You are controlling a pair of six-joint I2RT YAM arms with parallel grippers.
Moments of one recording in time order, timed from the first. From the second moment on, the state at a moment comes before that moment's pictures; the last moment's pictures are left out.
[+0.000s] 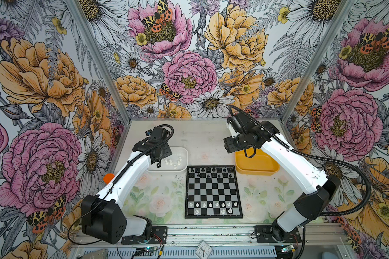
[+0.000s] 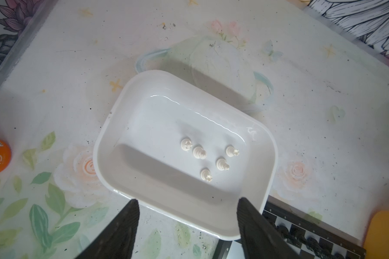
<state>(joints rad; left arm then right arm) -0.28 1.37 1.19 -0.87 -0.27 -0.72 0.60 1.62 1.78 -1.23 0.12 0.25</state>
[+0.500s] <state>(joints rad) -0.30 1.65 1.28 -0.88 -0.18 -0.71 0.56 1.75 1.86 -1.18 0.05 0.29</state>
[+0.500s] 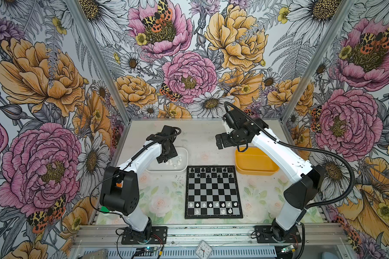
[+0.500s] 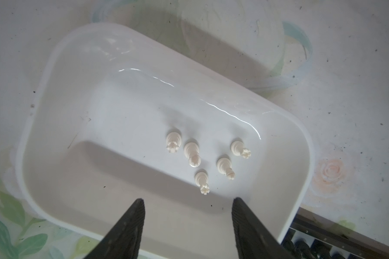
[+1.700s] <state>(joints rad) -0.30 1.83 1.36 -0.88 -0.14 -0.73 0.47 1.74 1.81 -1.18 0.00 0.29</state>
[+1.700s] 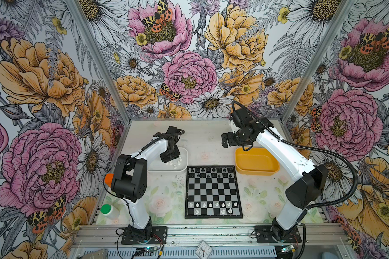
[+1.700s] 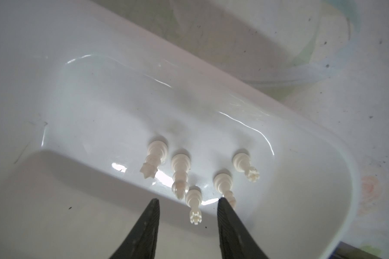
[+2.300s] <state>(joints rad) -0.29 1.88 1.37 -0.88 -0.14 -0.73 0.45 1.74 1.81 -1.18 -0.02 0.28</state>
